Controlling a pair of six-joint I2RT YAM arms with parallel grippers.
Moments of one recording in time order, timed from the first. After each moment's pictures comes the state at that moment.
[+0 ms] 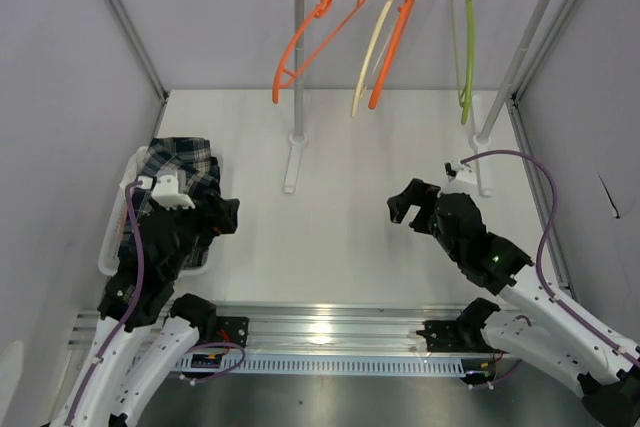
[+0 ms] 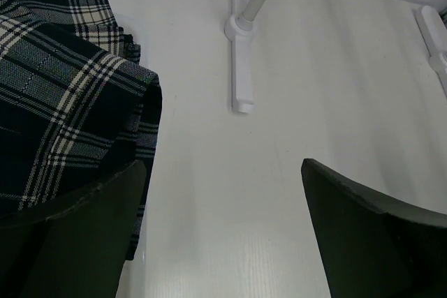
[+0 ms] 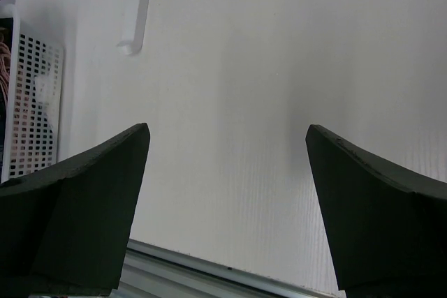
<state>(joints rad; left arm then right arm) -0.37 0.39 0.73 -0.61 -0.20 -0.36 0.73 0.74 0.69 -0.39 0.39 0.71</state>
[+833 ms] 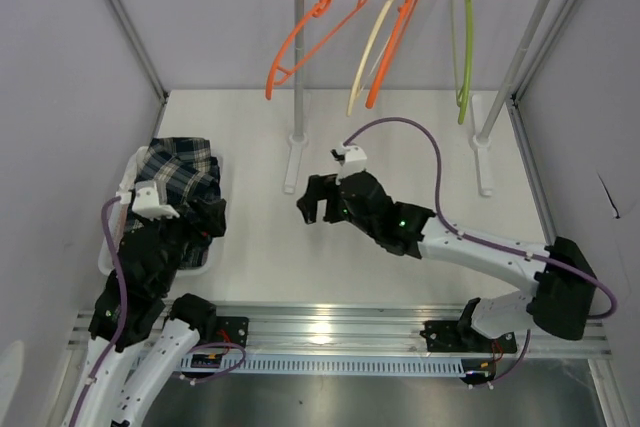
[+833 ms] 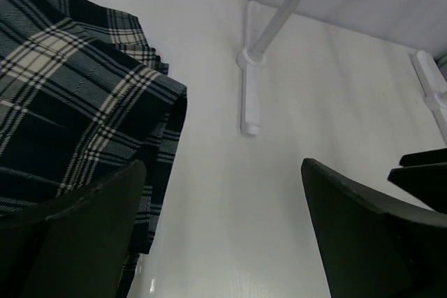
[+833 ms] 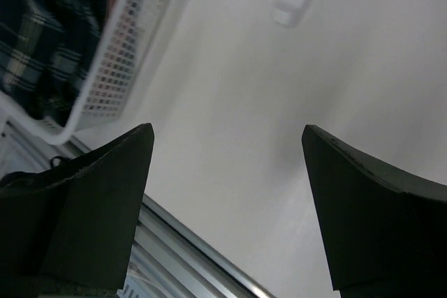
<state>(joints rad) -0.37 0.29 0.73 -0.63 -0.27 -0.37 1.02 1.33 1.00 -0.10 0.31 0.60</state>
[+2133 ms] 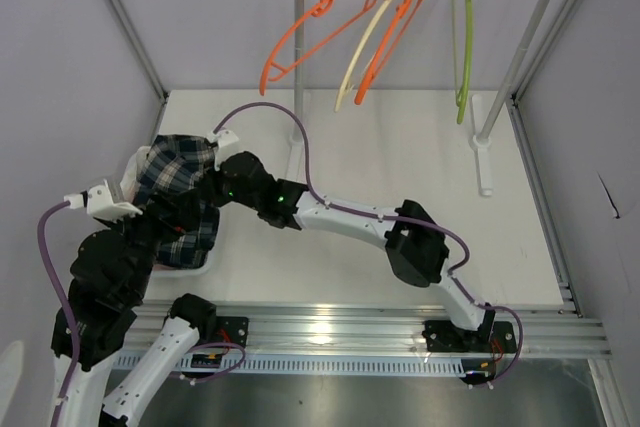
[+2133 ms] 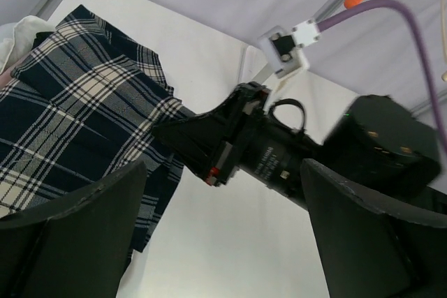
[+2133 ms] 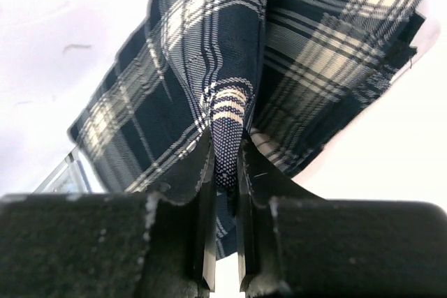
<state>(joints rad) -0.37 0.36 1.04 -0.81 -0.38 -0.50 1.15 2.26 1.99 0.05 0.09 0.48</state>
